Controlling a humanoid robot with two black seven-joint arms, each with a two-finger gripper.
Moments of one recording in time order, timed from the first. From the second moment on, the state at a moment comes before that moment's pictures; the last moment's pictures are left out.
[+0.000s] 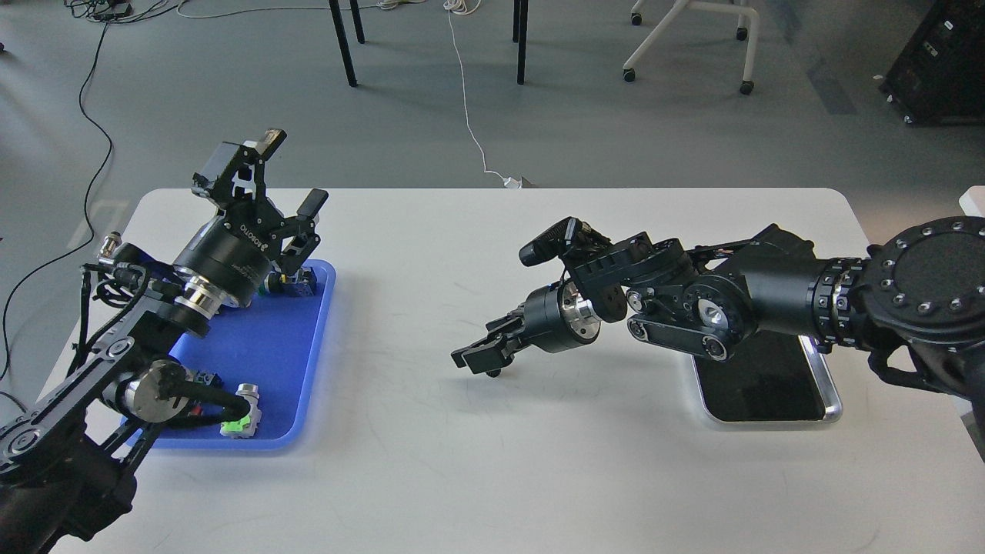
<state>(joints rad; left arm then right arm) -0.27 0.39 -1.13 -1.32 0.63 -0.23 -0.30 1.34 -0.05 -0.52 0.82 -0.99 0.19 0.49</state>
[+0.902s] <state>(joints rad) -0.58 0.39 -0.70 -1.35 1.65 -0.31 -0.49 0.69 -0.44 0.42 0.78 0.01 0.49 0.49</state>
